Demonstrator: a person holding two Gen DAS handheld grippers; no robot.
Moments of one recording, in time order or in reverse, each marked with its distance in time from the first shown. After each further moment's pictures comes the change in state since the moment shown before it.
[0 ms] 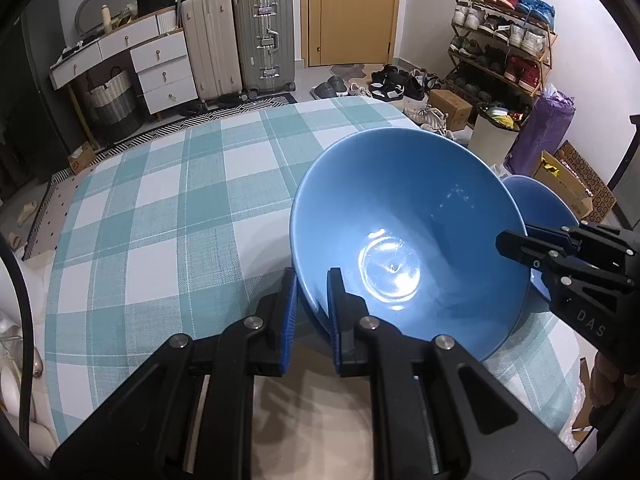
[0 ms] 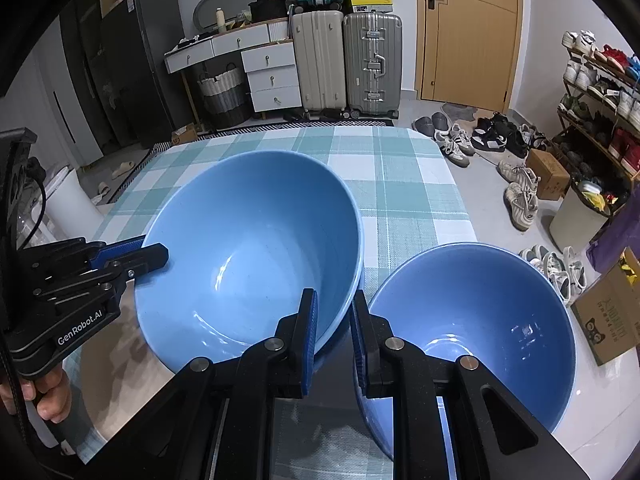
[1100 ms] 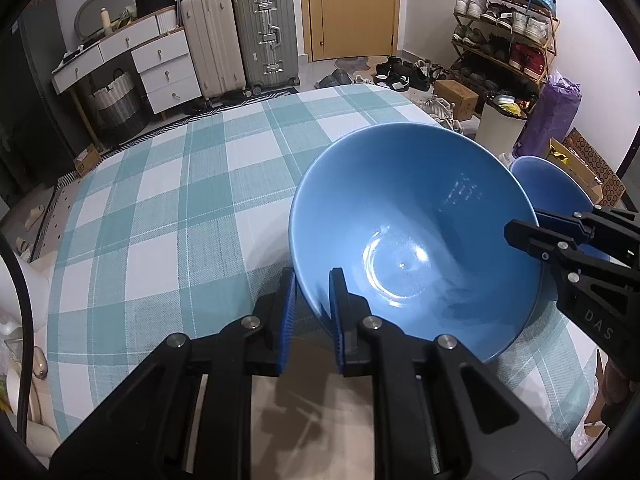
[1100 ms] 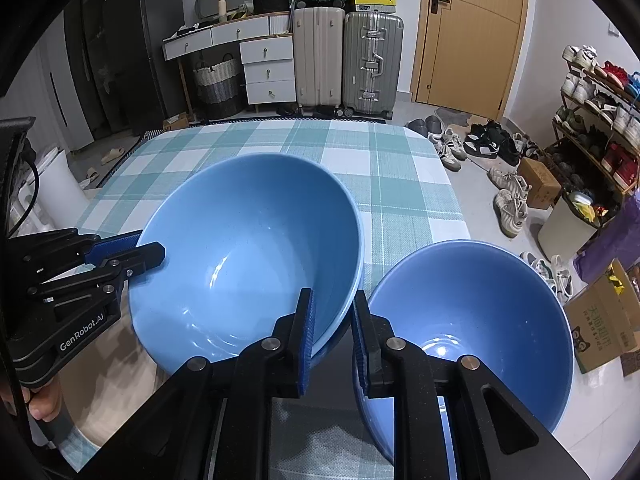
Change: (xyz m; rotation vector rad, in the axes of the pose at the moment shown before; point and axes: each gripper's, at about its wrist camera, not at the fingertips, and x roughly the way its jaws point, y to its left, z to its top) left arm 0.019 -0.003 -0.011 0.027 0.019 0.030; right arm 0.014 0.009 -0.008 -0.049 0.007 -0.060
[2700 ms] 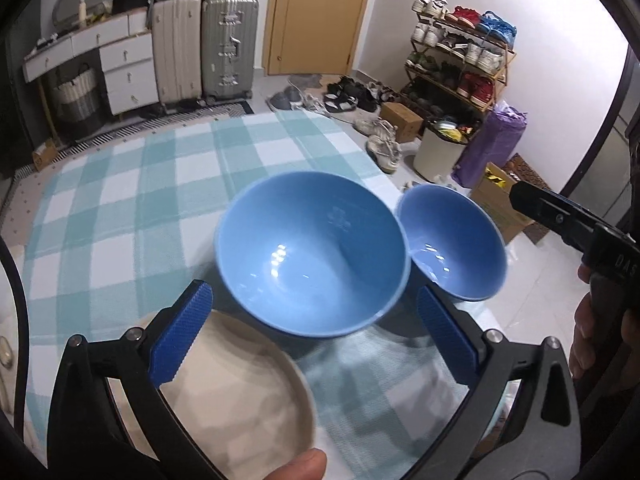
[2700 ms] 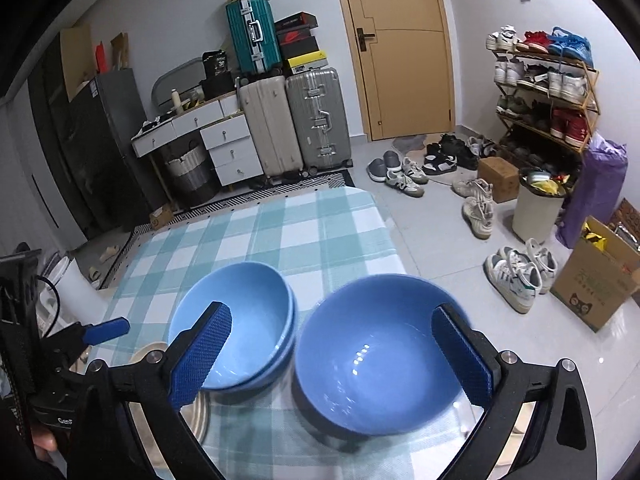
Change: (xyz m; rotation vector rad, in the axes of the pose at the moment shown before) left arm -0.091 -0.033 -0.006 -0.049 -0.049 -0.240; right arm -0.134 -0.074 -0.009 0.267 -0.212 -0.011
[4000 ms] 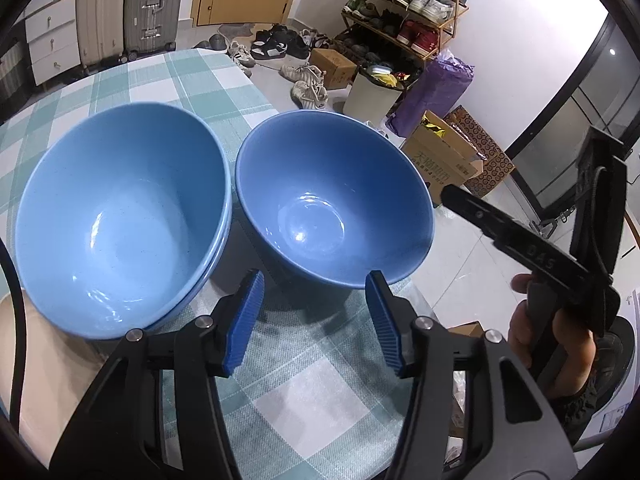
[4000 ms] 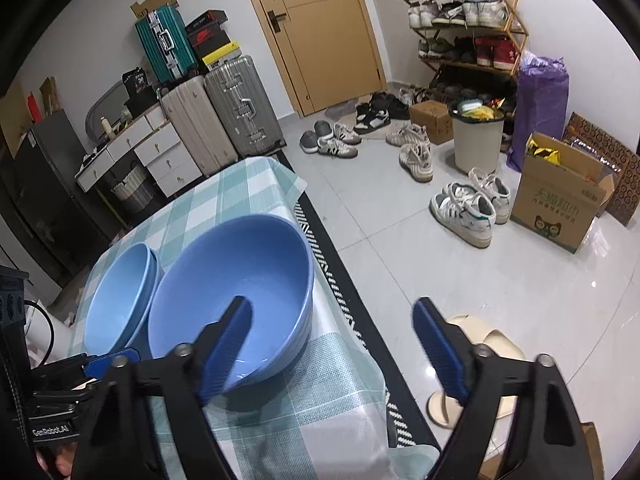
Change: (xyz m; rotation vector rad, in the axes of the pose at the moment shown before) left arm 0.096 -0.112 -0.018 0.052 0.201 -0.229; right arm 0.020 -0.136 -0.069 0.242 0.080 -0.118
